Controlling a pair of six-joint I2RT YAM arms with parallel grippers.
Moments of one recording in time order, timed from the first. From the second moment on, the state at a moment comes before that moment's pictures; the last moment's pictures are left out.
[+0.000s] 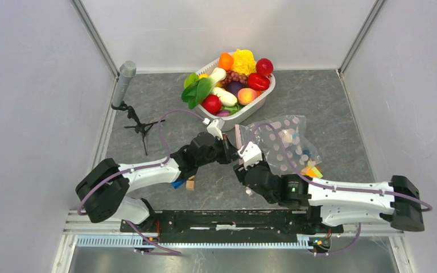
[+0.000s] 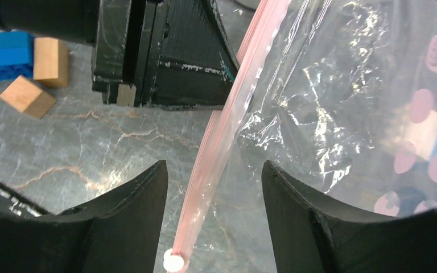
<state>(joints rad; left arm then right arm) -0.89 1.41 0.66 0.38 0.08 -0.87 1.31 1.01 0.65 -0.27 0.69 0.34</state>
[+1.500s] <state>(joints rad) -0.92 1.34 0.65 0.33 0.08 -0.98 1.21 1.27 0.89 -0.26 0.95 0.27</state>
